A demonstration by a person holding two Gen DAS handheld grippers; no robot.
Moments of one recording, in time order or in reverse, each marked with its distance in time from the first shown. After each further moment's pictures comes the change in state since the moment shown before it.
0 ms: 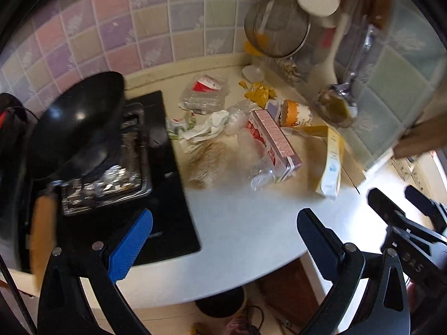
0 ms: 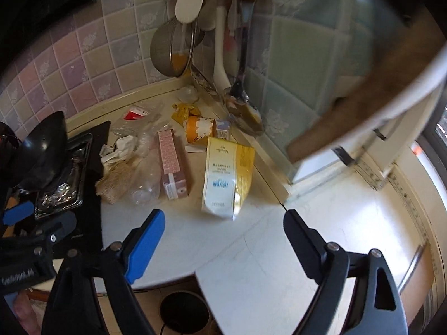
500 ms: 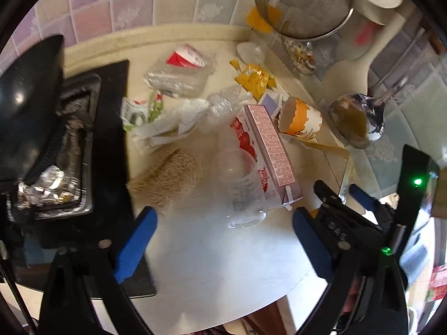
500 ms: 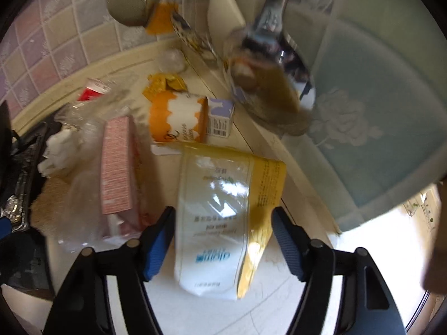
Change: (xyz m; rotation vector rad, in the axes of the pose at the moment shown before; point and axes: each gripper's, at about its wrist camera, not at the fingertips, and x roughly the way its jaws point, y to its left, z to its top) left arm 0.100 -0.001 0.045 -0.129 0.146 -0.163; right arm 0.148 0.005 0.038 -0.032 0.124 -0.044
